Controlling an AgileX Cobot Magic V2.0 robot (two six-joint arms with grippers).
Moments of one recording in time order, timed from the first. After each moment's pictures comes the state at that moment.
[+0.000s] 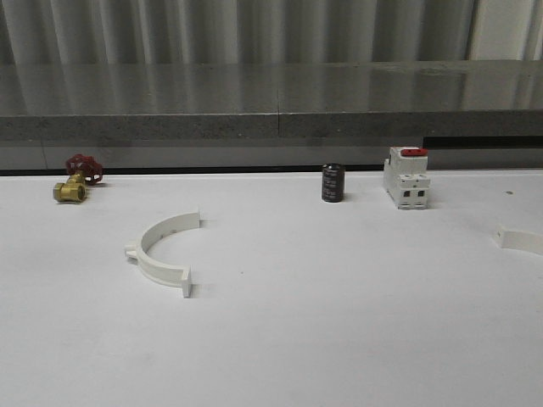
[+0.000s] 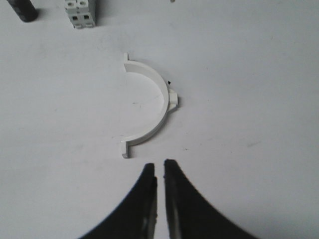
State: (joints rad) left arm -0.18 0.31 -0.43 -0.01 0.47 -0.07; right arm -0.03 0.64 -0.53 -0.02 0.68 0.10
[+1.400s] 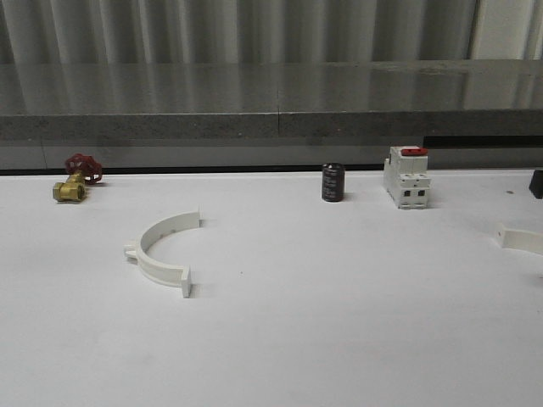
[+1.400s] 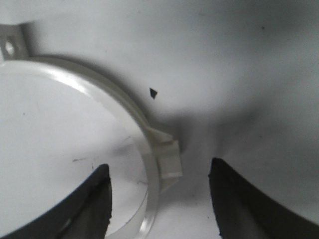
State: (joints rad) left arm -0.18 0.31 -0.43 -0.01 0.47 -0.07; right arm -0.09 1.80 -1.06 0.03 0.73 0.12
